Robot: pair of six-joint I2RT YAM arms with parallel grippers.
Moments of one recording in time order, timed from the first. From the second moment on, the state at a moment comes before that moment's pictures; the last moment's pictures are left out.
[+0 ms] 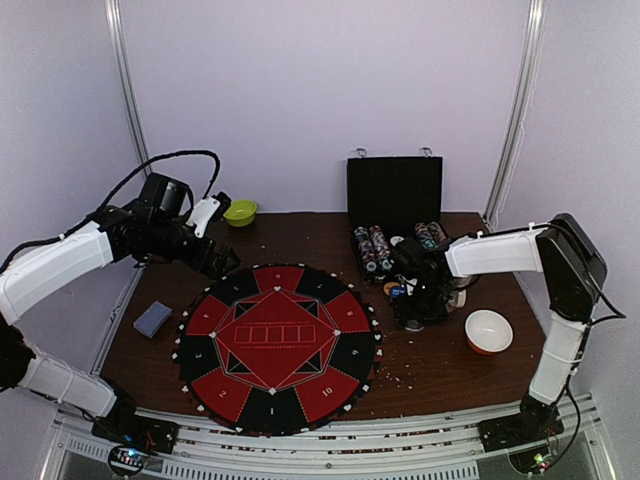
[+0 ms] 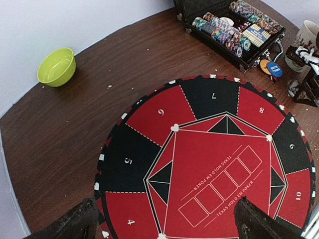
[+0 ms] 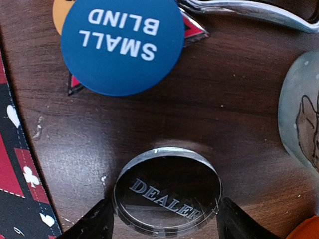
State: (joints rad) left arm -0.50 1.29 1.13 -0.60 0.08 0.10; right arm 0.63 1.84 1.16 -0.73 0.13 0.55
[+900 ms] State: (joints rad) left arm -0.50 1.24 1.07 -0.49 0.06 0.03; right arm 0.90 1.85 1.44 -0.90 0.21 0.40
